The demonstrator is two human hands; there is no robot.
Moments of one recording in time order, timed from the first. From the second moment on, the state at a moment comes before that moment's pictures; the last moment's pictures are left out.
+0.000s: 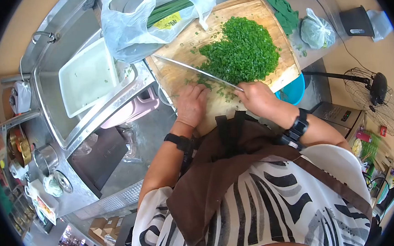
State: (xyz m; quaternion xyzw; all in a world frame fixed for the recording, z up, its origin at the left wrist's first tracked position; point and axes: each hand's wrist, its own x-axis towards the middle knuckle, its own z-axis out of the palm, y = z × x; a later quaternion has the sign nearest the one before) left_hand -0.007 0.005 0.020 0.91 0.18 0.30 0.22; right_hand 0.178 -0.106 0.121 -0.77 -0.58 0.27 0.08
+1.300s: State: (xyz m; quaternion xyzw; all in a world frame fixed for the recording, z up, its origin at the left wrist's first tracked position) left_hand -0.021 0.007 0.018 0.91 0.19 0.30 0.23; right_hand 0.170 -0.127 0.146 -0.76 -0.57 0.30 0.02
